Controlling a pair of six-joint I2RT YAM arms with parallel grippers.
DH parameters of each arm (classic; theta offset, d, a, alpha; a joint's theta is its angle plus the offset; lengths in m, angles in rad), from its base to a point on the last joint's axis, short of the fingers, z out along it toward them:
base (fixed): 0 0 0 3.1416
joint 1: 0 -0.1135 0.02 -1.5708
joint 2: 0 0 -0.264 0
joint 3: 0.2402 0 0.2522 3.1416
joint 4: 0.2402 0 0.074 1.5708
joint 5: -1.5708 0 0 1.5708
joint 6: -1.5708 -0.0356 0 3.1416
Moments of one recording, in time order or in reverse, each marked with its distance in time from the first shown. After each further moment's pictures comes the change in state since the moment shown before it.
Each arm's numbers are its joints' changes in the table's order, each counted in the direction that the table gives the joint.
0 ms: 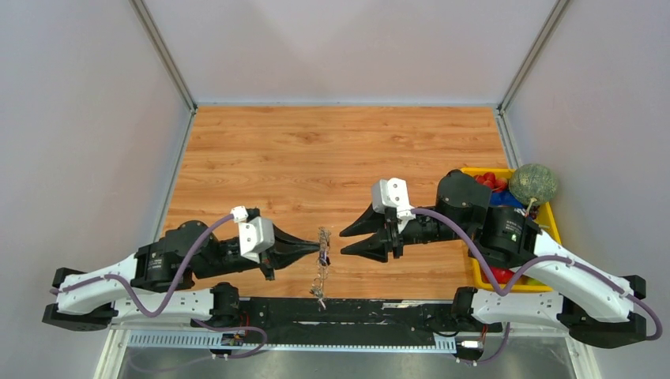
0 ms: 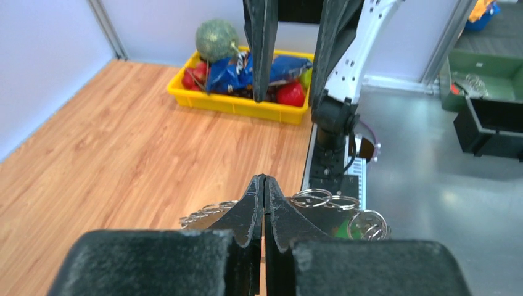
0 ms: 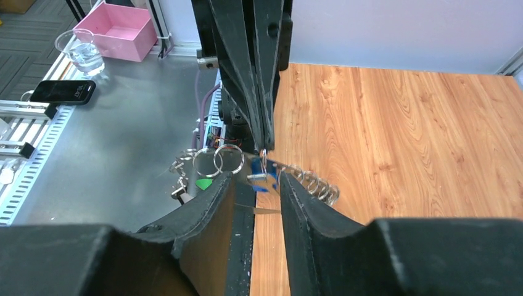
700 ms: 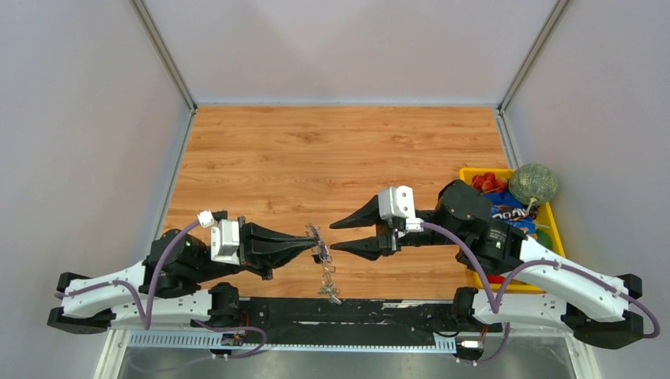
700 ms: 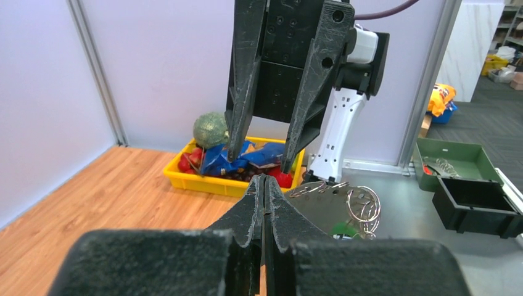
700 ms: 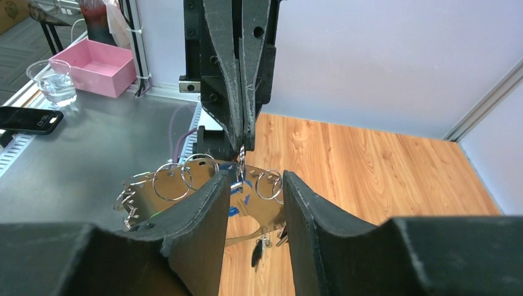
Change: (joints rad) left arm 0.000 0.122 -0.187 -0.413 -0.034 0.006; right arm -0.025 0.053 -0.182 -0.336 -0.033 0.043
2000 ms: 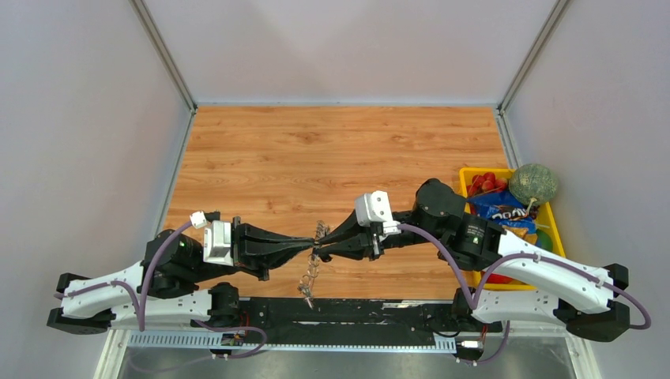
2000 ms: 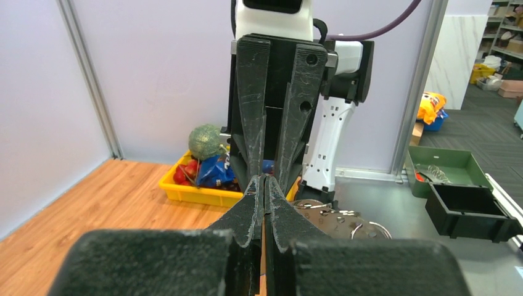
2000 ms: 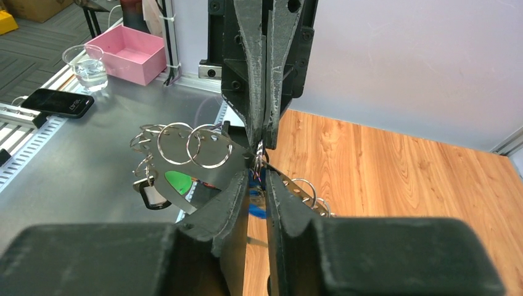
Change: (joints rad) left arm 0.000 0.012 0.000 -0.030 -0.029 0.002; right arm -0.015 -0.085 -0.001 -0.050 0.098 0.002
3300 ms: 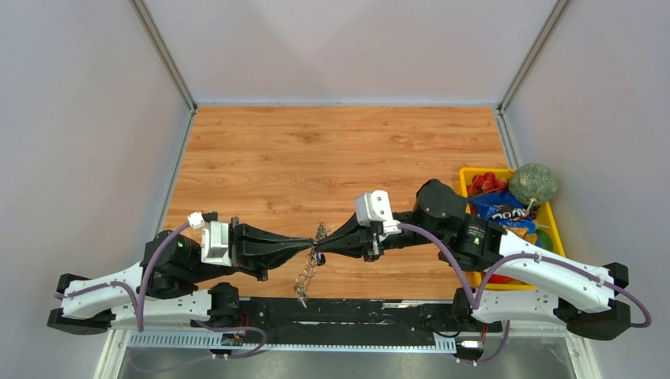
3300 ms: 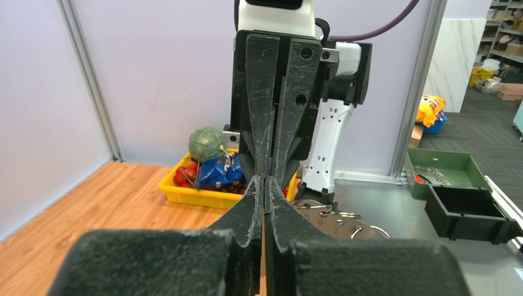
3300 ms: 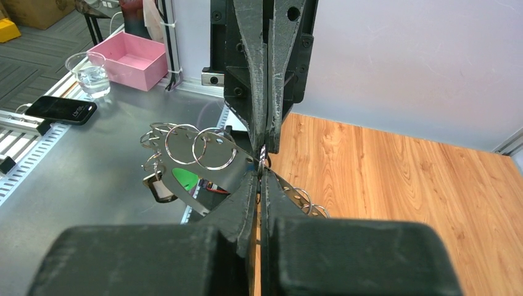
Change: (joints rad) left arm 0.000 0.012 -0.009 -0.008 -0.001 0.001; right arm -0.019 -0.008 0.014 -0.001 -0.022 -0.022
